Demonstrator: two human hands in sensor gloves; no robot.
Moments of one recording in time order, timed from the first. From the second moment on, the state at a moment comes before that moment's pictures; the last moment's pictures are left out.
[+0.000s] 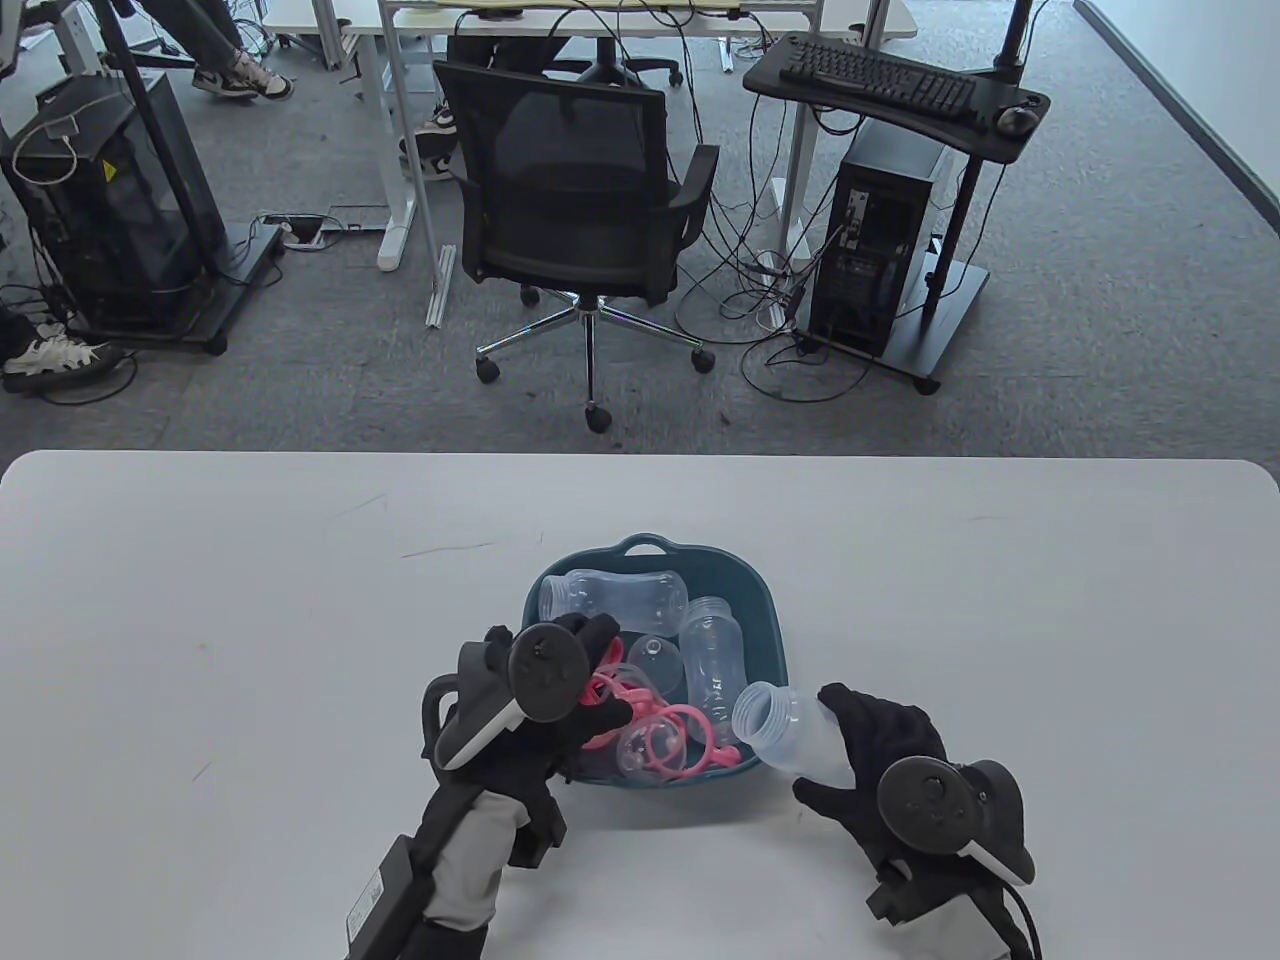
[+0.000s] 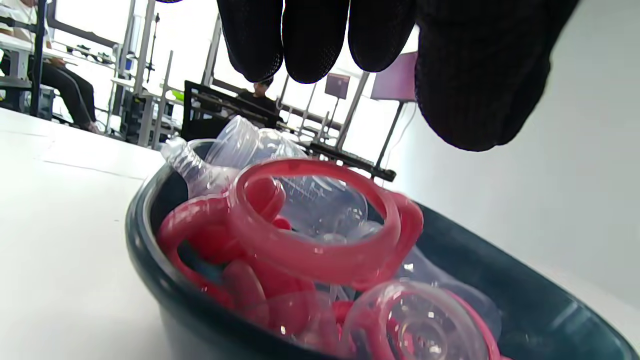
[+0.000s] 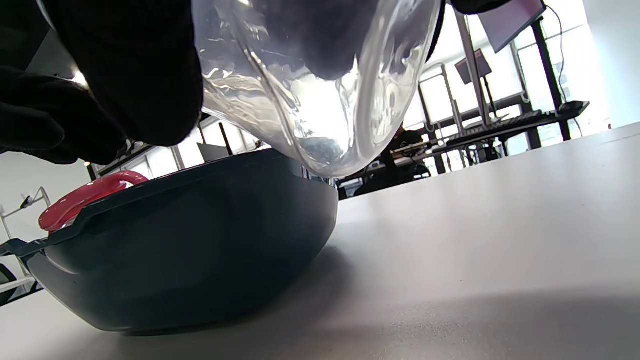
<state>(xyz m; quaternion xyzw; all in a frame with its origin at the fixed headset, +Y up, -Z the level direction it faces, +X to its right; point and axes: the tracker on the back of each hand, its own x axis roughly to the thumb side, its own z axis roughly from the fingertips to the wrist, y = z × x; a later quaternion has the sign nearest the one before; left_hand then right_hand) -0.129 -0.643 -0.363 -0.01 -0.09 0.17 0.98 0.205 -0.701 -0.310 0.17 -0.10 0.96 0.20</state>
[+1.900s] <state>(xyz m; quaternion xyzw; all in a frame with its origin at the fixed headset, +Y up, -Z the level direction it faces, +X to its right) -0.287 -0.731 -0.320 -0.01 0.09 0.22 0.97 0.135 -0.638 -0.382 0.15 -0.09 0.98 0.12</state>
